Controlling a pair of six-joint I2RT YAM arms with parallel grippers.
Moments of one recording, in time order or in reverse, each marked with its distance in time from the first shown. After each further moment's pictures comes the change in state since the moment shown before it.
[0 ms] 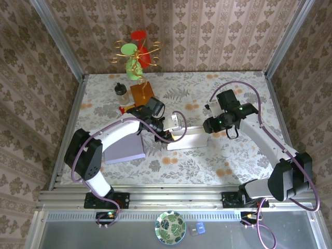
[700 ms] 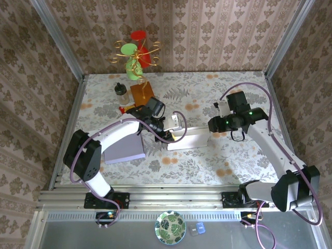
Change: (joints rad) left arm -0.006 -0.013 0.000 0.001 0.000 0.000; right arm -0.073 -0.105 -0.051 0.017 -0.077 0.090
